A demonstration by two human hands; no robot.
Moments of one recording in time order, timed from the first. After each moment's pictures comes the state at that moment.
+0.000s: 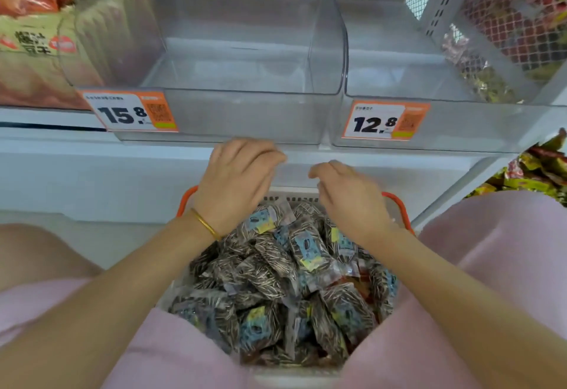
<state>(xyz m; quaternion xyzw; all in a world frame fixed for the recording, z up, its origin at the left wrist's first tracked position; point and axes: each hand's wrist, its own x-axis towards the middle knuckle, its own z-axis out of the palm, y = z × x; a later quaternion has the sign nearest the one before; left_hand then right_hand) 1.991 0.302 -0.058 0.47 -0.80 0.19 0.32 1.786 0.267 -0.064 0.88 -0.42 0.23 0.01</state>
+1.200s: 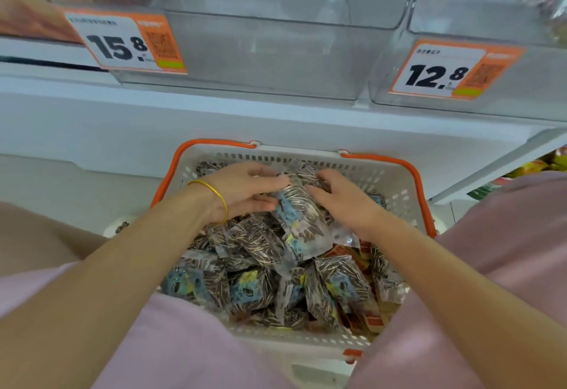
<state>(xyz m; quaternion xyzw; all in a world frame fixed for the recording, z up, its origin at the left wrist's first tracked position) 1.999 0.320 -0.090 0.63 -0.30 -0.66 0.29 1.819 0.280 -0.115 0.67 -0.53 0.07 -0.51</state>
